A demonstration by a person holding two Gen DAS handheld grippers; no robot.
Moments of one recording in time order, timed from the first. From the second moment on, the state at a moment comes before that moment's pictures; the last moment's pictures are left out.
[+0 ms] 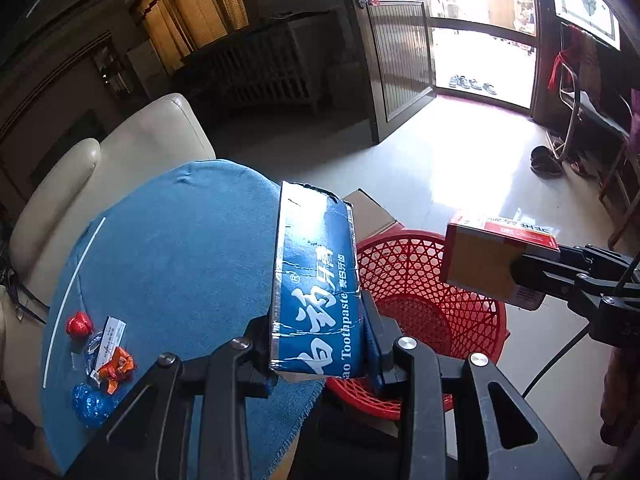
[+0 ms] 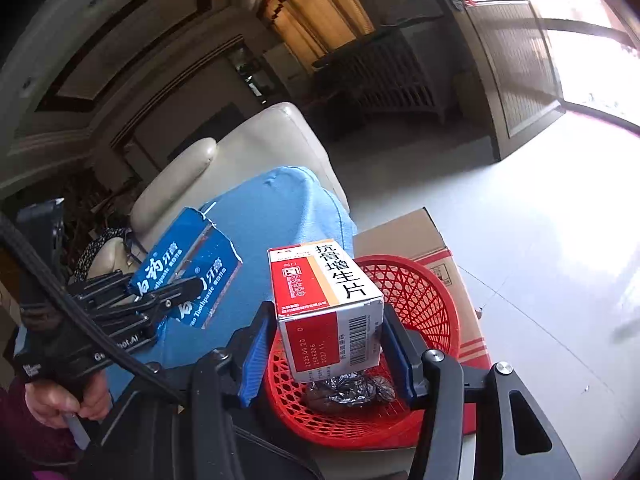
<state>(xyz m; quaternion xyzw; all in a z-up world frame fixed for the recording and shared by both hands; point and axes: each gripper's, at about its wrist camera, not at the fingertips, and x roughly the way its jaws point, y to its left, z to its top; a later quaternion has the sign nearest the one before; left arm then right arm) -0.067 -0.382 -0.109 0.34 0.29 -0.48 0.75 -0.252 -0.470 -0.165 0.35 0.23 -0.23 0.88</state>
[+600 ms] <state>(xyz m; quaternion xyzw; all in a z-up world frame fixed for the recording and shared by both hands) -0.042 -0.314 -0.097 0.28 0.34 -0.47 0.77 -0.239 -0.466 -0.160 0.37 0.22 -0.21 0.88</state>
